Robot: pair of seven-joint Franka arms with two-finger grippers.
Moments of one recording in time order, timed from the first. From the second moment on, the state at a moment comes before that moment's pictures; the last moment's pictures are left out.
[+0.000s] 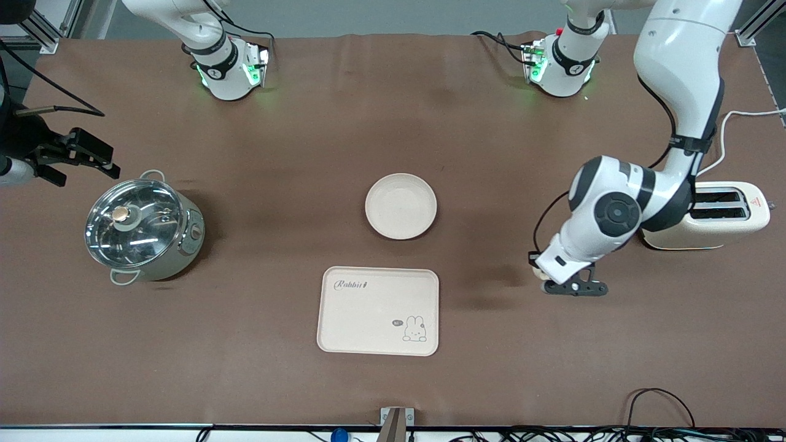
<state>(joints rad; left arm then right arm) 0.01 0.55 -0.28 -1.75 0.21 2.28 -0.28 0.16 0.04 -0.13 -1.50 0.09 1.58 -0.07</state>
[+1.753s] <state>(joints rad) -0.06 -0.08 -0.09 -1.64 0.05 1.64 -0.10 0.25 0.11 -0.14 -1.48 0.08 1.64 0.01</state>
